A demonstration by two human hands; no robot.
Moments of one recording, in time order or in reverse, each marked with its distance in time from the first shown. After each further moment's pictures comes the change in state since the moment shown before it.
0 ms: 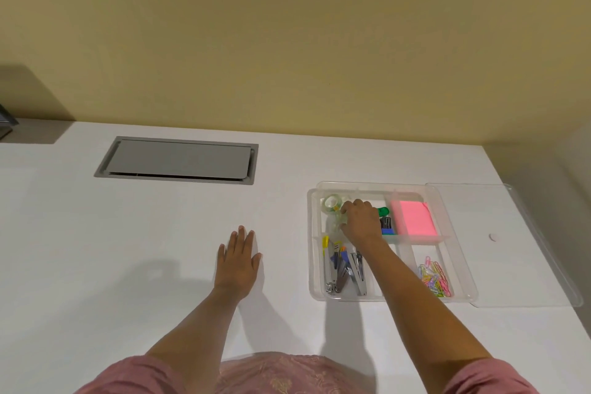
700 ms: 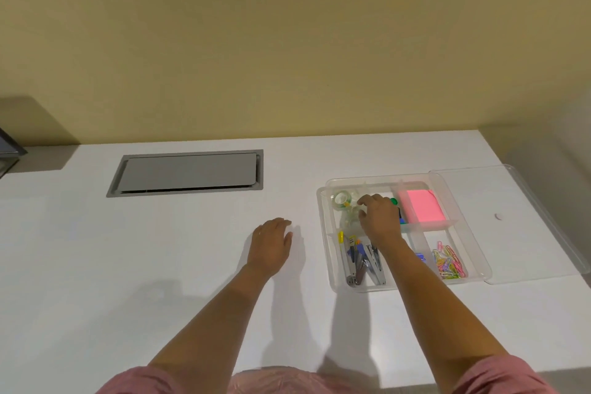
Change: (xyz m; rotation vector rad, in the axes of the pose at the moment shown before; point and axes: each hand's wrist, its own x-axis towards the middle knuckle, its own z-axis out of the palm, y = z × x) left_hand 0.019 0.026 -0.050 -0.137 0.153 0.298; right_hand -0.016 -0.002 -0.005 0.207 0.185 0.163
